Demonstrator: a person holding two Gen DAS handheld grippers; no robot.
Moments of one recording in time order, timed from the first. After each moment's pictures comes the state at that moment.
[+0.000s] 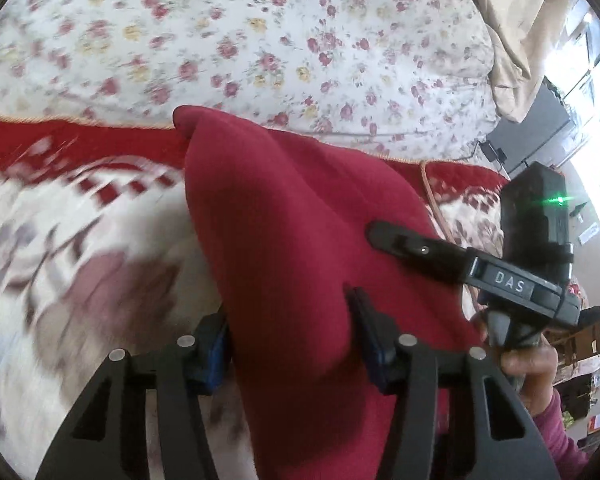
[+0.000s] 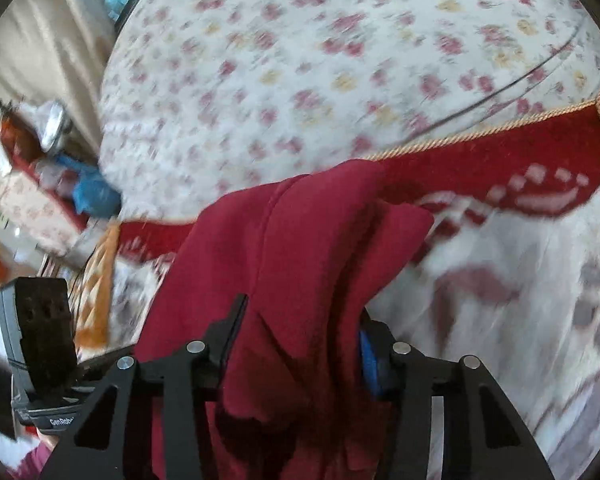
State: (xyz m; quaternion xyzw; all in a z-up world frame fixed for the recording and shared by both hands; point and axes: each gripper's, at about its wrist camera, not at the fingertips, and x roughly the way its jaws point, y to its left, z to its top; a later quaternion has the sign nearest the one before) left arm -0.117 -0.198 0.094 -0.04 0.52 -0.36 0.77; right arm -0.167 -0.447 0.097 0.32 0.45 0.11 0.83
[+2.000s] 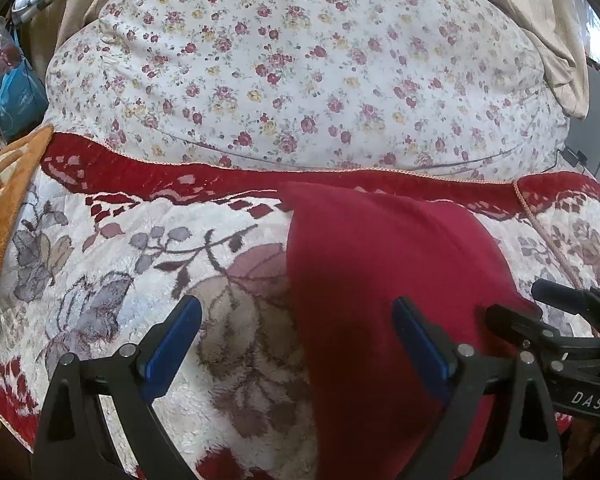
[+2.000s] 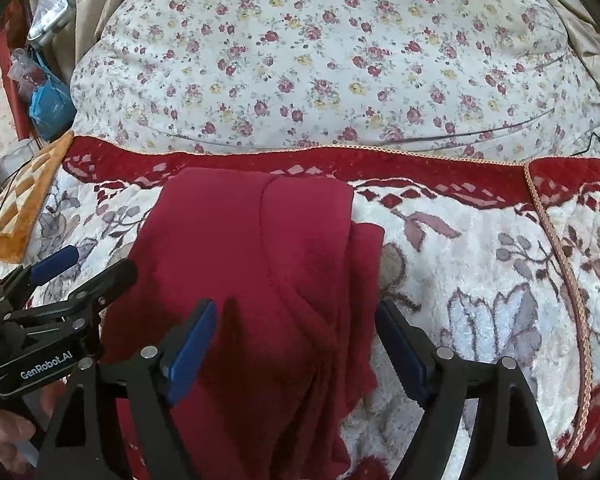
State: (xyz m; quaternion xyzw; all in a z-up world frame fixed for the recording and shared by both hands) left arm -0.167 -0.145 0.088 0.06 0.39 -0.19 0.90; right arm -0.236 -0.349 0.120 0.11 0.45 -0.04 0.88
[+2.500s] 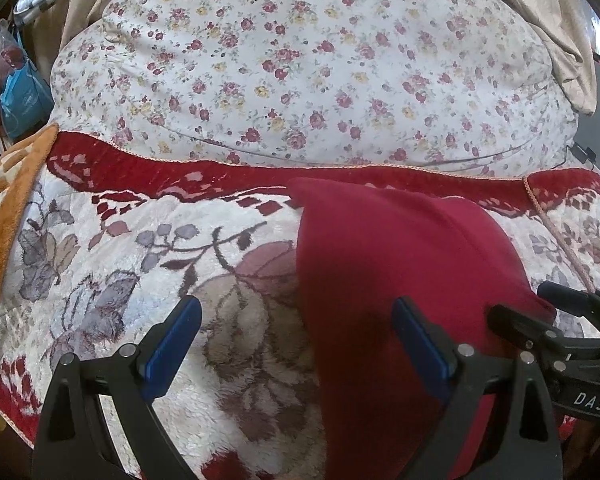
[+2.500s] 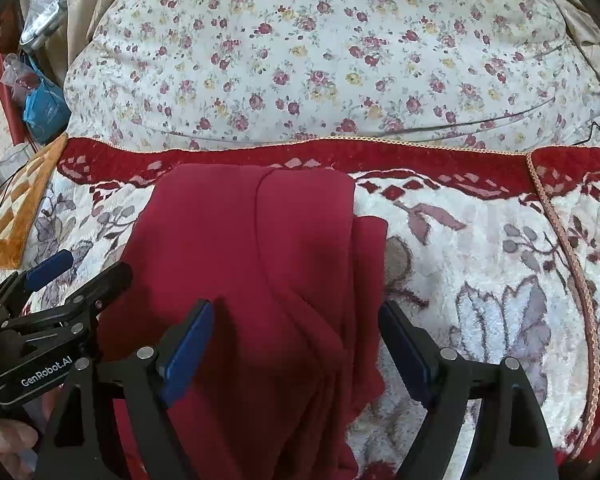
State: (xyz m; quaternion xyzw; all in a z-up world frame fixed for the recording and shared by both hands) left arm -0.162 -0.145 0.082 0.07 0.39 -0.17 0.90; right arm -0.229 -0.352 0.112 0.12 0.46 -0.04 0.88
